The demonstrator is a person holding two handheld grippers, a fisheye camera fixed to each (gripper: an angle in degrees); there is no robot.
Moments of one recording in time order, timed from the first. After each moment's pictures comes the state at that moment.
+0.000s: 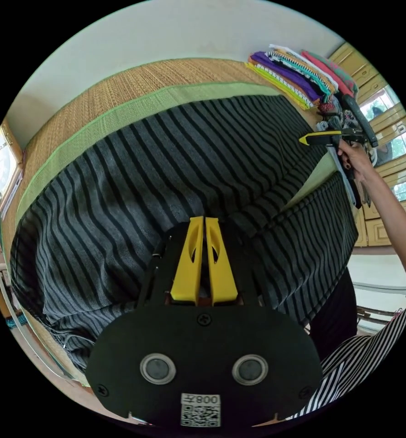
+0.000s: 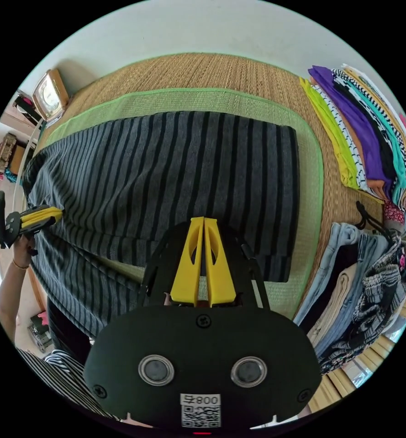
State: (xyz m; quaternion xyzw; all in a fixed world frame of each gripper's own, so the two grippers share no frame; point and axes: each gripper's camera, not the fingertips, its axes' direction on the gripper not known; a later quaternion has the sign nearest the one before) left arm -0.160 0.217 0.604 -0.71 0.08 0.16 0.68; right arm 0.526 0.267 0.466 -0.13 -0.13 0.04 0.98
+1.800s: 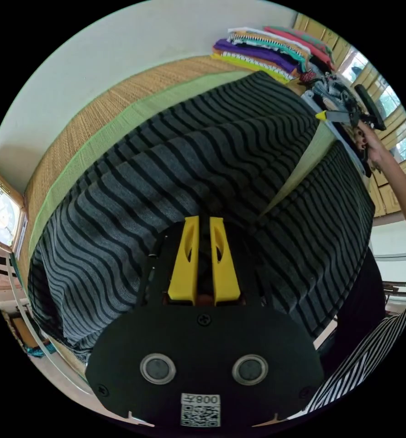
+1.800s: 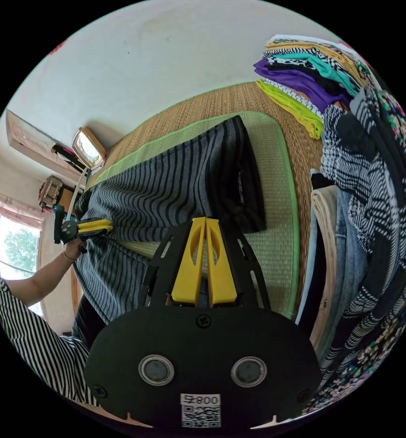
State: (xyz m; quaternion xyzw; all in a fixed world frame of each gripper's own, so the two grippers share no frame) left arm -0.089 0.210 0.635 -0.71 0.11 0.26 0.65; right arm 0.710 0.346 0.461 0.00 -0.28 0.14 0.95
